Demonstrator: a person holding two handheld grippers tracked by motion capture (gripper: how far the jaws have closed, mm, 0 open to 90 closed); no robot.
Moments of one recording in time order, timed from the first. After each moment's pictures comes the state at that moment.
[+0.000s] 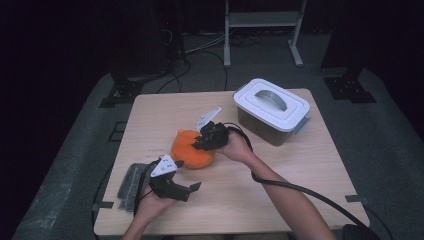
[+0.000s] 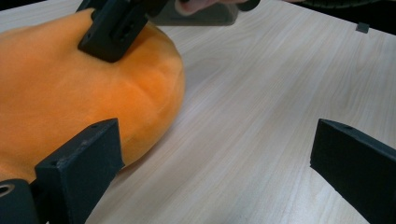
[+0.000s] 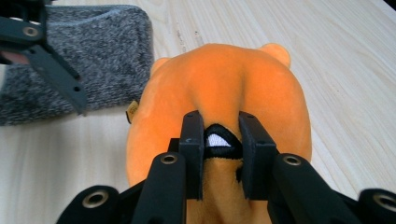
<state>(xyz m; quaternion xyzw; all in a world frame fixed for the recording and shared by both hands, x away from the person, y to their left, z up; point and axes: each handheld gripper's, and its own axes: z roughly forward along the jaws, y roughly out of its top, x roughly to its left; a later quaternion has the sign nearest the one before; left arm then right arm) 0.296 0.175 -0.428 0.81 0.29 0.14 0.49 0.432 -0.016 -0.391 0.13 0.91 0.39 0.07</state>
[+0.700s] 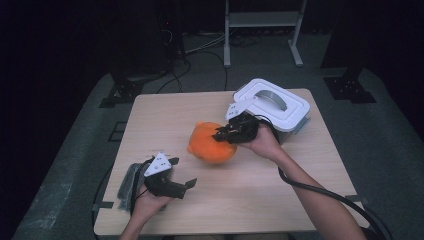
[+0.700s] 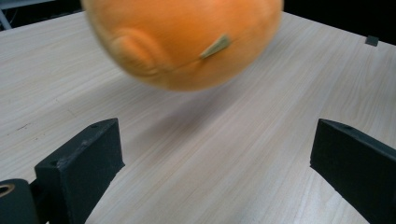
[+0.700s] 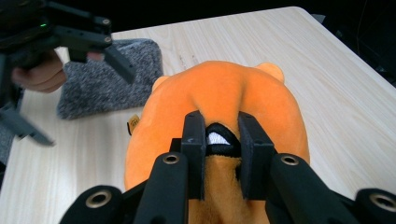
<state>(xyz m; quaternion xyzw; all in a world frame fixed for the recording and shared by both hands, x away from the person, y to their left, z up) 0.296 0.186 -0.422 0.80 0.29 0.16 0.50 0.406 -0.096 -0.336 0.14 0.88 0.44 0.08</state>
